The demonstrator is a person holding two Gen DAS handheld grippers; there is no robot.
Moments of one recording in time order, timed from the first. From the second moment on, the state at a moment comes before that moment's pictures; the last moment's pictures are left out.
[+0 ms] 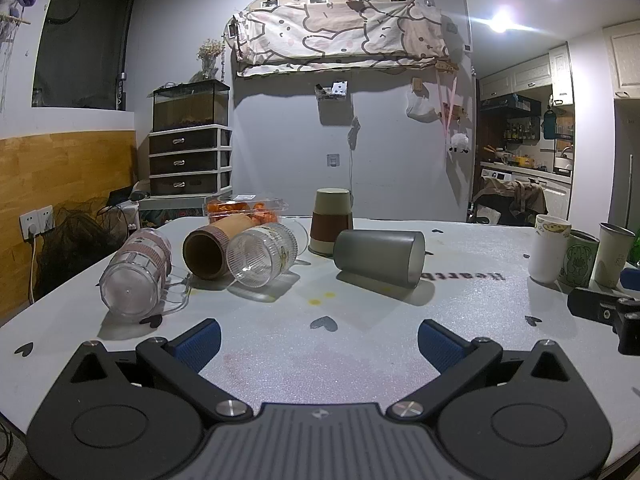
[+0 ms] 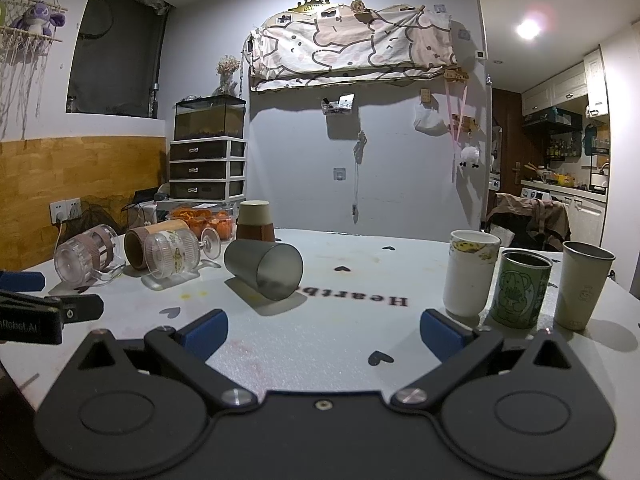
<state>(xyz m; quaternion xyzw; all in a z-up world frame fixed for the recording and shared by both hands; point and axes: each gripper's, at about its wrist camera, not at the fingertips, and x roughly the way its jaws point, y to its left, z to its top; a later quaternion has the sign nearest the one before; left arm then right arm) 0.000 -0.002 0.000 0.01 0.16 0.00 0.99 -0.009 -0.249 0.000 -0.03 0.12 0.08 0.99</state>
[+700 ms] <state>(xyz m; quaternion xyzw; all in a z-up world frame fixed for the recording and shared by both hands) 0.000 -0.002 0.000 0.01 0.17 0.00 0.99 -0.010 -0.249 0.000 -0.03 0.12 0.08 0.99</state>
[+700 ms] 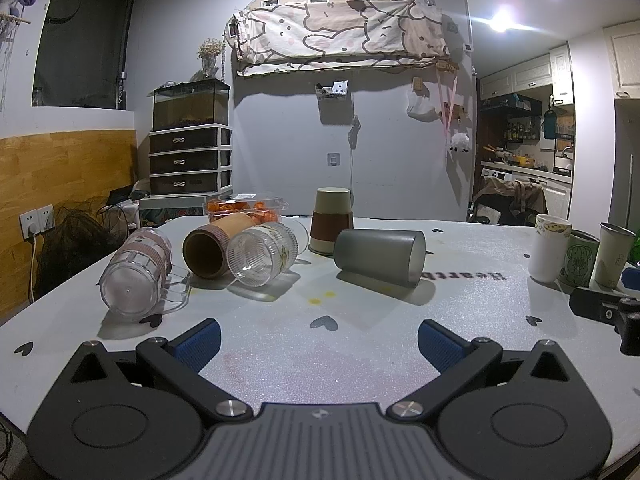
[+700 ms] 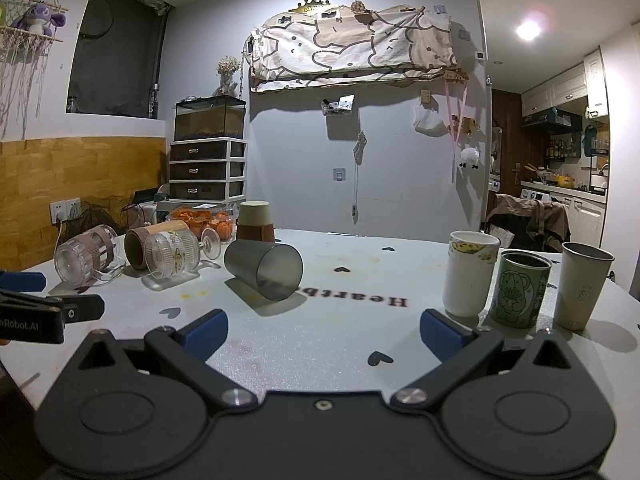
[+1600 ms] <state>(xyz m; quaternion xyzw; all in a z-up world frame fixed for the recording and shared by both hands) 0.014 0.015 0.004 0.01 0.14 0.04 0.99 -0.020 -0.239 0.006 -0.04 0.11 0.09 0.99</state>
